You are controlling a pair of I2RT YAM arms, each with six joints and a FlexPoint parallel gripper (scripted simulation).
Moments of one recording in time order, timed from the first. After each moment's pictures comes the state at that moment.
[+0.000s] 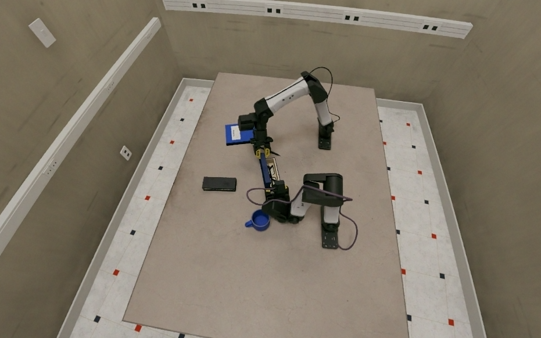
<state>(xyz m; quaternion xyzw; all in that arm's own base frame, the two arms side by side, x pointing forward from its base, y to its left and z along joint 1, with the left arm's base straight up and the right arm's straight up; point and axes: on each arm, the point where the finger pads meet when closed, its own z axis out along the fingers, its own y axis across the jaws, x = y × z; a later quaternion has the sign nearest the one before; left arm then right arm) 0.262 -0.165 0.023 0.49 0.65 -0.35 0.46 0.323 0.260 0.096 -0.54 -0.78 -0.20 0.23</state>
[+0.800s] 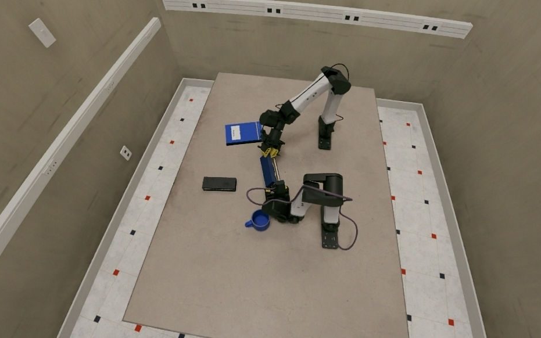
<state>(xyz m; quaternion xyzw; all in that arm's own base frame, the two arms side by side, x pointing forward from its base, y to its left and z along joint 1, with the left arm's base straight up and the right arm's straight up) 0.261 -0.166 0.023 0.49 0.65 -0.35 0.45 0.298 0.252 0.094 -0.46 -0.79 -0.39 0.08</state>
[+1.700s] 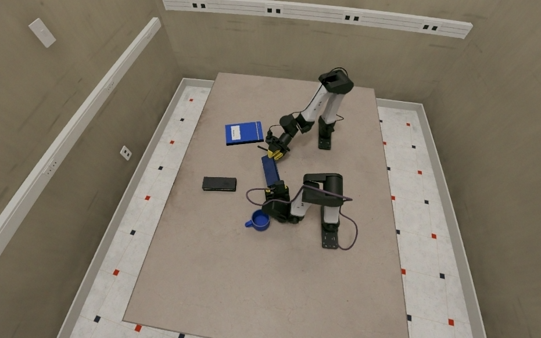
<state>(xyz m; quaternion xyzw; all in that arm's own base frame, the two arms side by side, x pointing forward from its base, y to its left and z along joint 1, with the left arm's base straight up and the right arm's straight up) 0.261 -0.165 0.022 0.49 0.66 -0.35 0.45 0.280 0.246 0.078 -0.35 -0.76 -0.55 -0.07</state>
